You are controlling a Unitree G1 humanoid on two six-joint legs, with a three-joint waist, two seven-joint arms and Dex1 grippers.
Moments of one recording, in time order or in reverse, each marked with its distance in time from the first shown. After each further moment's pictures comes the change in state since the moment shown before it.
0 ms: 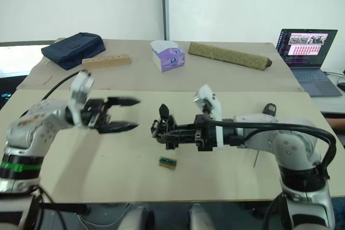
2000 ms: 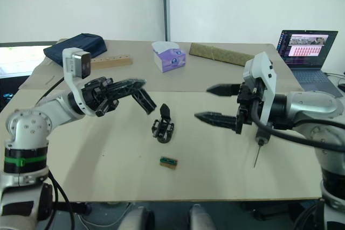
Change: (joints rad) left arm -0.224 -0.106 0.066 -0.140 -0.571 0.520 0.410; right arm -0.022 -0.285 -0.131 0.006 -0.202 -0.143 0.307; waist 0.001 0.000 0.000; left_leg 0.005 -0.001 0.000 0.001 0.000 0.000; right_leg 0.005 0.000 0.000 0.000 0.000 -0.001
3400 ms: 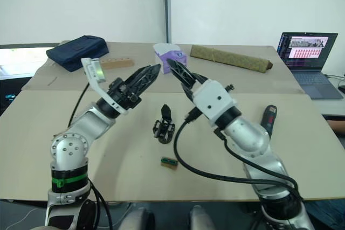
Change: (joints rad) left arm 0.164 -0.470 0.068 -0.217 0.058 -0.229 0.688; right arm 0.152 0.446 0.403 -0.140 -1.016 -0.636 -0.629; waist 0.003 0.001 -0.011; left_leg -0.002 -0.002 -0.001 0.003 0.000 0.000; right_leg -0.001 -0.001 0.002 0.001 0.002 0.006
